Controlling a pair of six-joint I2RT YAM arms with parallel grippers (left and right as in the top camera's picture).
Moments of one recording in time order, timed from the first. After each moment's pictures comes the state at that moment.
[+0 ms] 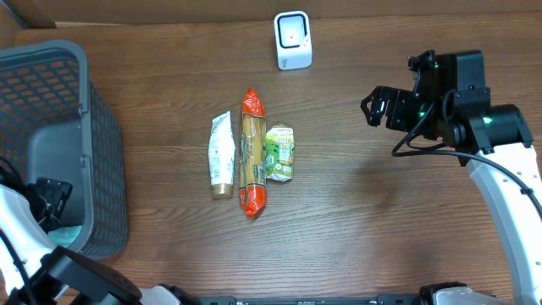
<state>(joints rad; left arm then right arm) 0.89 1.59 1.26 -1.07 -0.14 -0.50 0.14 1.42 1.36 -0.89 -0.29 0.33</state>
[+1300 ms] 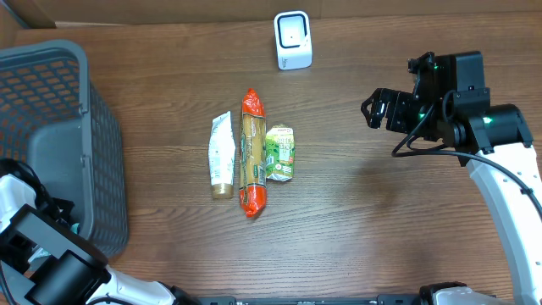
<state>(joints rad) 0.89 1.85 1.23 -0.95 -0.33 -0.55 0.14 1.42 1.36 -0.90 -0.29 0.33</state>
